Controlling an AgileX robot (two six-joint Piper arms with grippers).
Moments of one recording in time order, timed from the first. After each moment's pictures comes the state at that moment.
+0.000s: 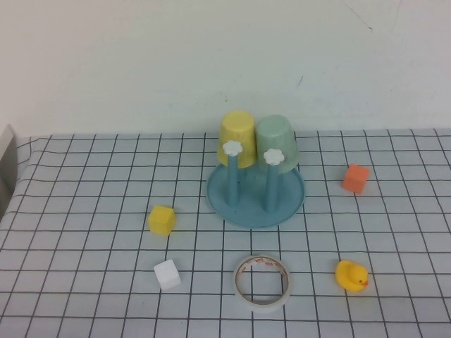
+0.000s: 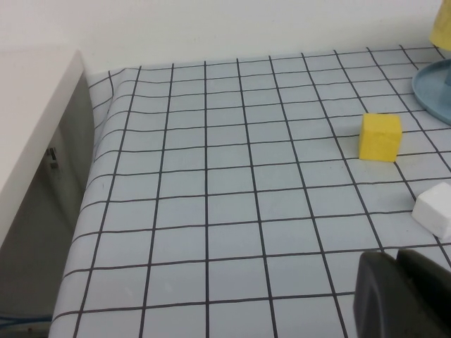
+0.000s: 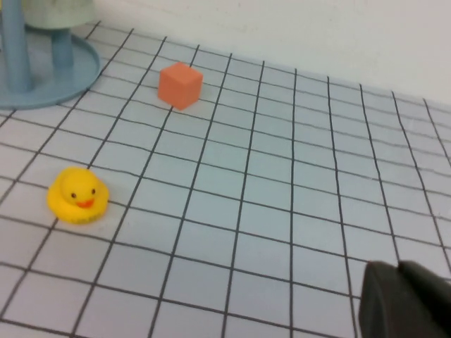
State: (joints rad) right arm -0.03 -0.01 0.02 0.13 0.41 -0.34; left arm -0.08 -0.01 0.02 0.01 0.36 -0.06
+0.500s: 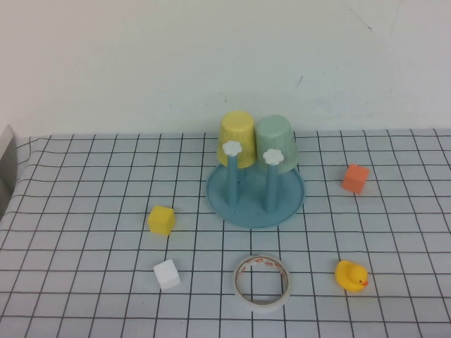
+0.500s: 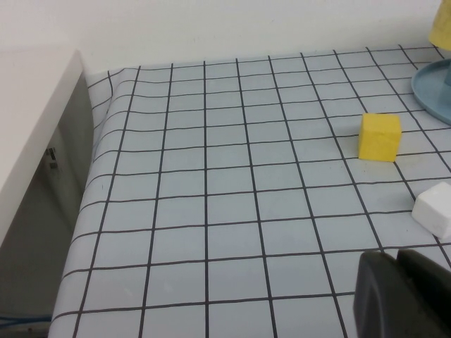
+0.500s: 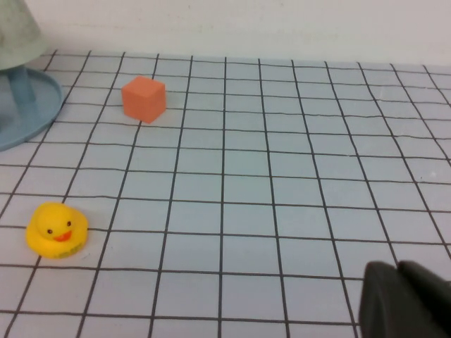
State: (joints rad) right arm -0.03 -0.01 0.02 -0.04 0.41 -0.01; left arm -0.08 -0.01 0.02 0.01 0.36 -0.06
